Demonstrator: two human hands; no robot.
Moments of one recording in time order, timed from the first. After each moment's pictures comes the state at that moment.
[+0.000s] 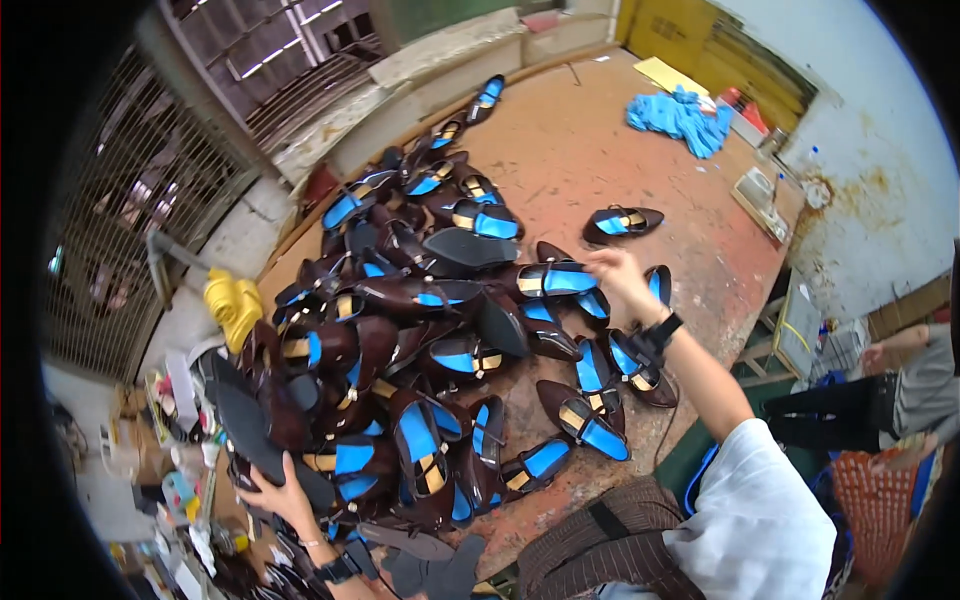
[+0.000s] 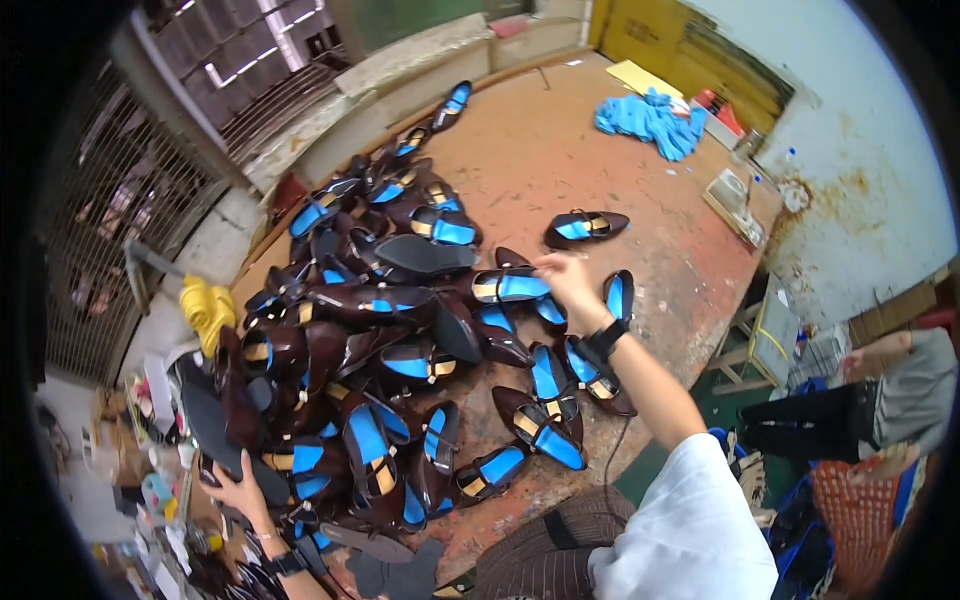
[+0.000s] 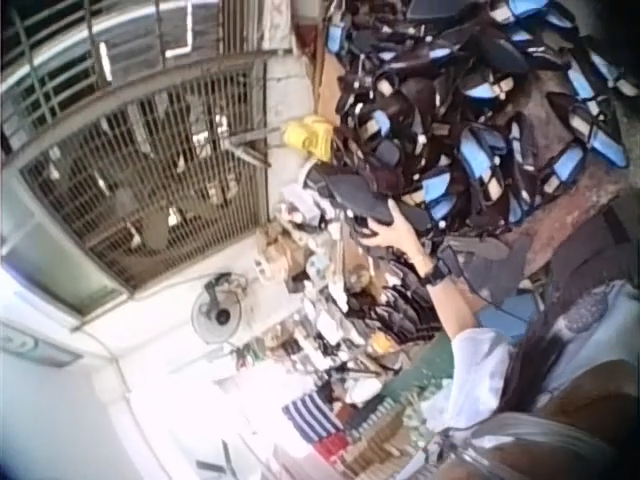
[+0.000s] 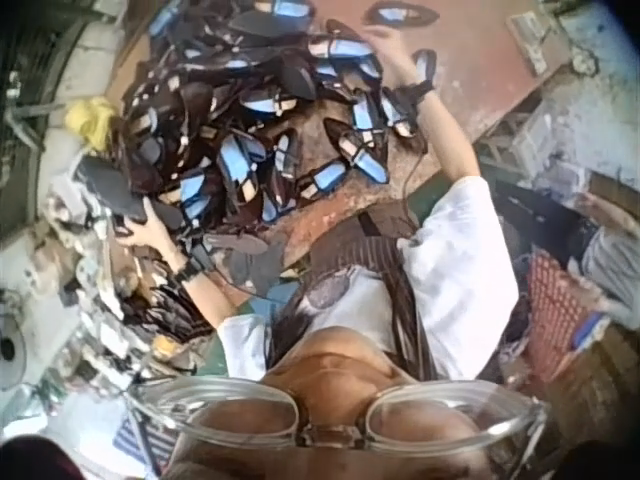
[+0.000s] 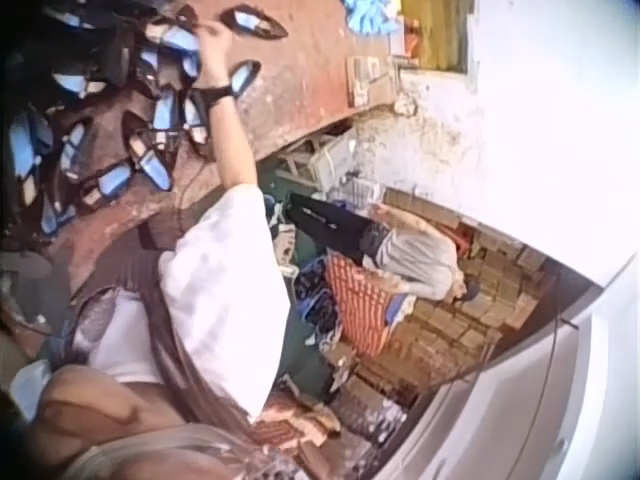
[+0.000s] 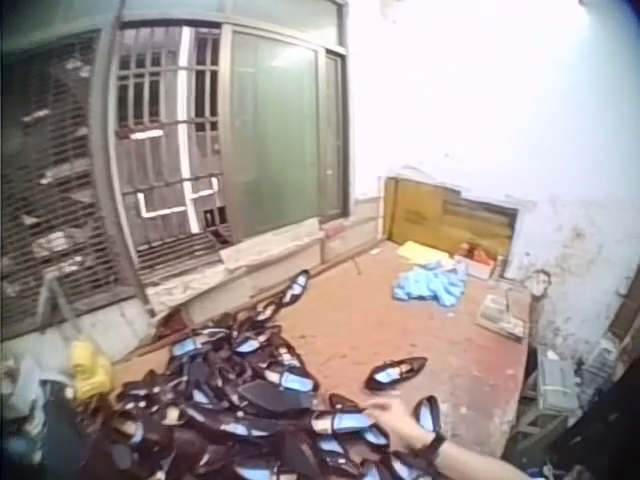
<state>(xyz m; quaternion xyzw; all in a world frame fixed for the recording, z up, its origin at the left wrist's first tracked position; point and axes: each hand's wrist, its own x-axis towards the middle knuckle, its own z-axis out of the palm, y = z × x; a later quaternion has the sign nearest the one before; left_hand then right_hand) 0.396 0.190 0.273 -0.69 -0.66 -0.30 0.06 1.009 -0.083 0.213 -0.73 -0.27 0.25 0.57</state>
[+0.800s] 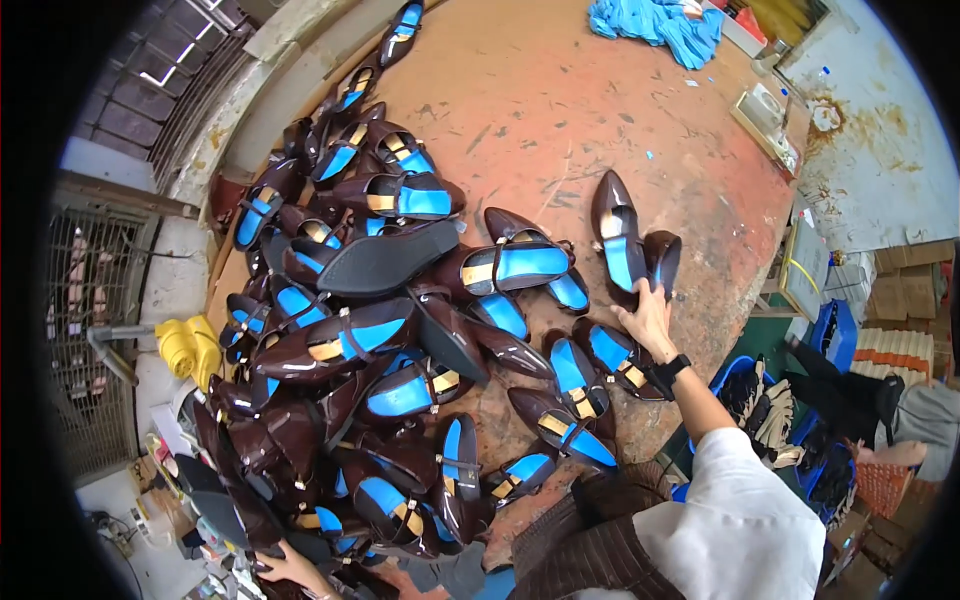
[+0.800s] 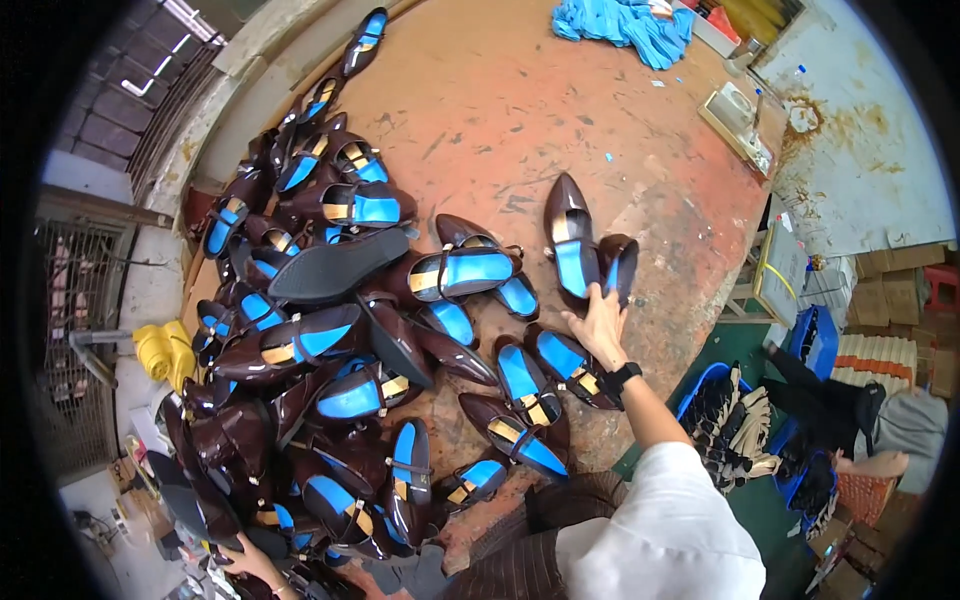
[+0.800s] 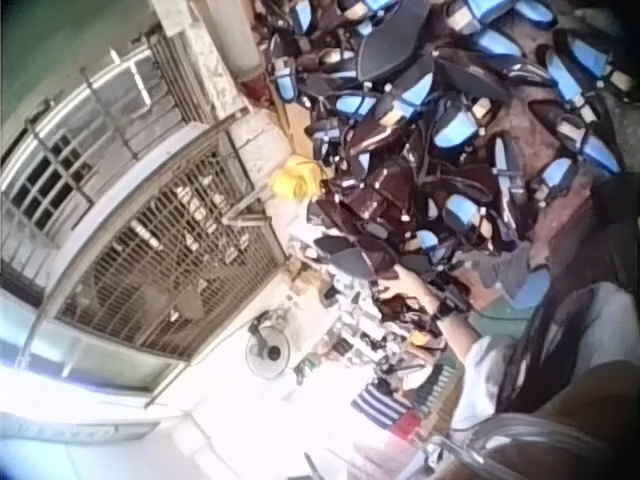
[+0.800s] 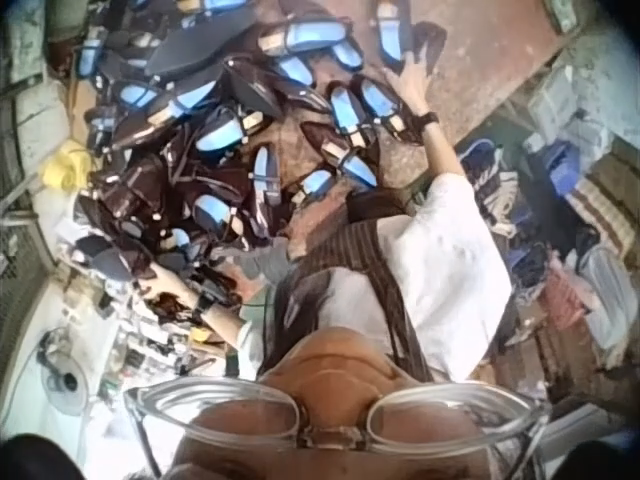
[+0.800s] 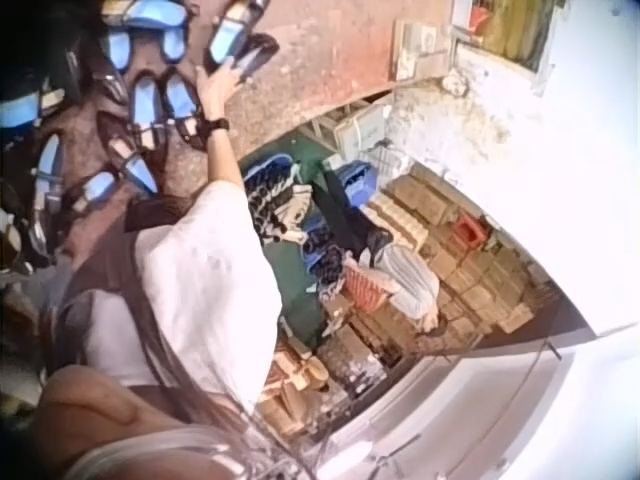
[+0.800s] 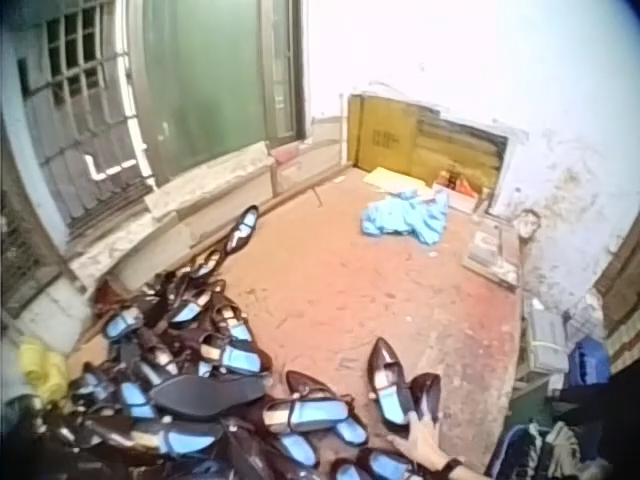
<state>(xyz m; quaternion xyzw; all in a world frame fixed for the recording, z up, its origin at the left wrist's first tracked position) 0.325 0.203 0.233 -0.65 -0.71 -0.18 0.19 1.013 -0.194 0.088 -0.95 -0.07 0.21 0.21</state>
